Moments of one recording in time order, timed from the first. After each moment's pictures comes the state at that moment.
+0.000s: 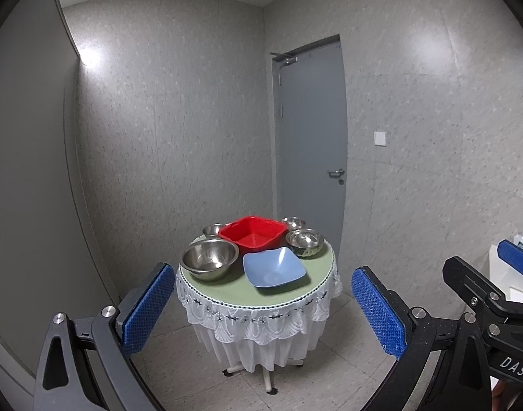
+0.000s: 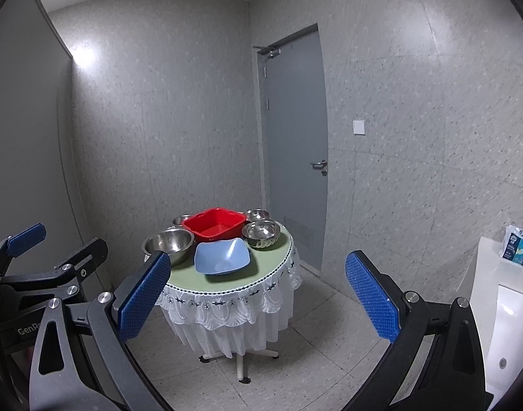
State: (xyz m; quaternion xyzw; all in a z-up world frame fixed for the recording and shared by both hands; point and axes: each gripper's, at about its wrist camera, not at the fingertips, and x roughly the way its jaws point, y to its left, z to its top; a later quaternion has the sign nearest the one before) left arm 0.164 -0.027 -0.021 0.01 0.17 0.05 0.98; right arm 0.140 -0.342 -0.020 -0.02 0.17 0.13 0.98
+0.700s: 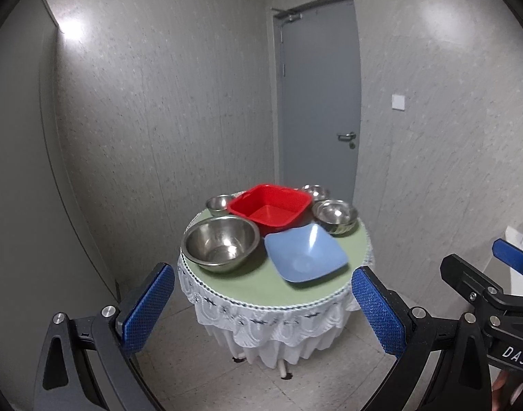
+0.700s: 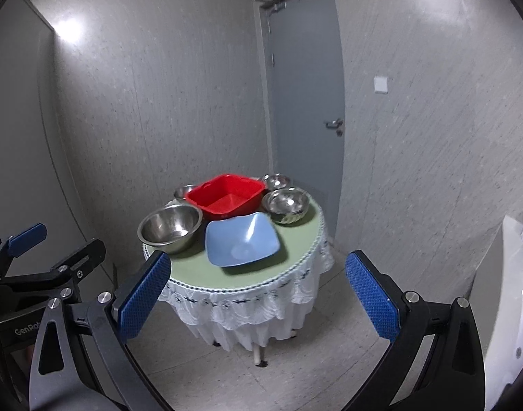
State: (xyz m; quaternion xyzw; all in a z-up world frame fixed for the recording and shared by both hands) left arm 0.360 0.098 -0.044 0.01 0.26 0.03 0.97; right arm 0.279 -0.230 -0.078 -0.01 0.26 0.12 0.96
